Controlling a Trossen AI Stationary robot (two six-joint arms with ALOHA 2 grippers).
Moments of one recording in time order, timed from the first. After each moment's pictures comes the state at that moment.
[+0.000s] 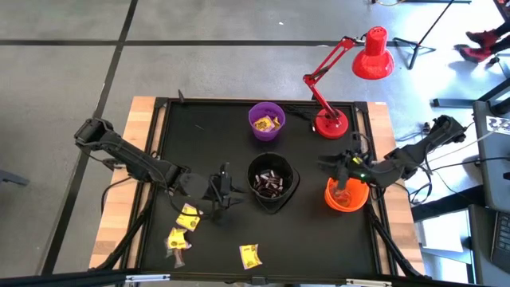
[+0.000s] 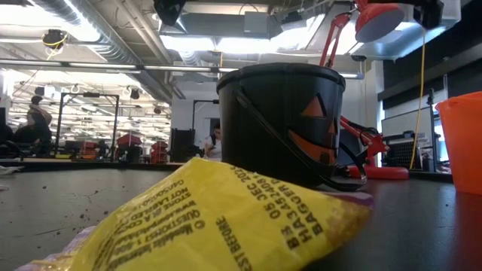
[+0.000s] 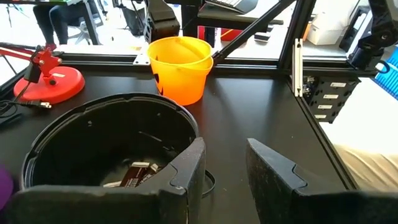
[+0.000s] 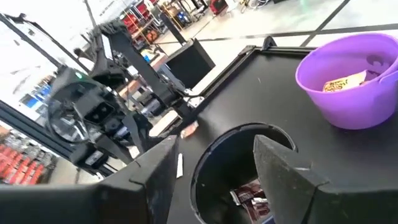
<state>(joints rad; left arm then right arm) -0.40 1.37 0.87 0.14 -0.37 -0.20 0.59 0.79 0.77 -0.30 0.85 0.94</state>
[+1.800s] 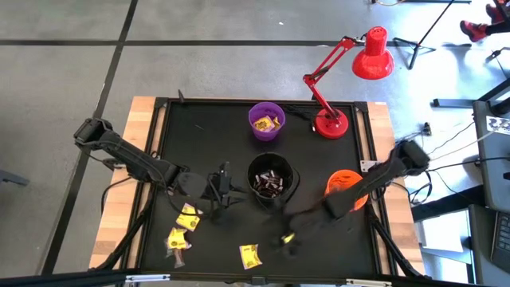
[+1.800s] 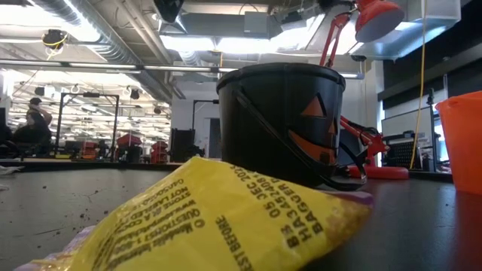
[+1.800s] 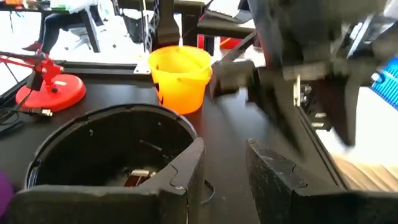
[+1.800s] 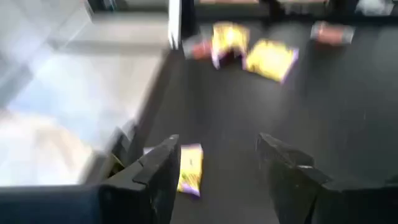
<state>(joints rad) -0.40 1.36 0.87 0.16 -0.38 -0.19 0.57 1.69 1.19 -0.04 0.24 0.28</state>
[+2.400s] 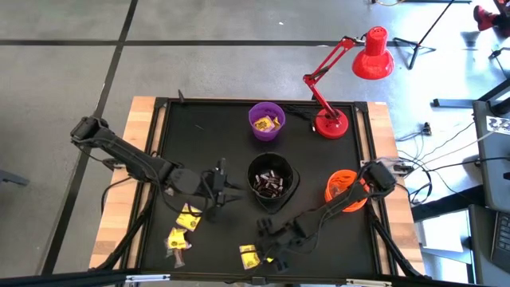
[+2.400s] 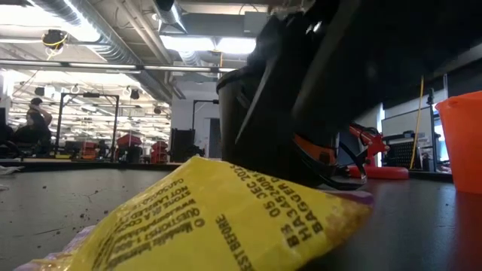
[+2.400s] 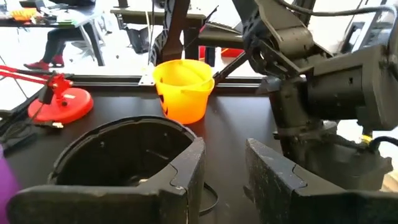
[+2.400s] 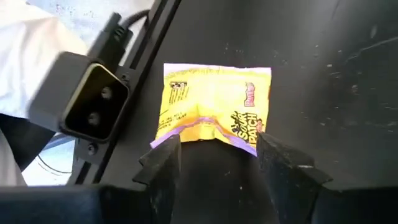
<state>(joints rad) -0.41 1.29 0.87 0.14 -0.39 -0.16 0.57 2.09 1.43 -0.21 0.01 0.23</state>
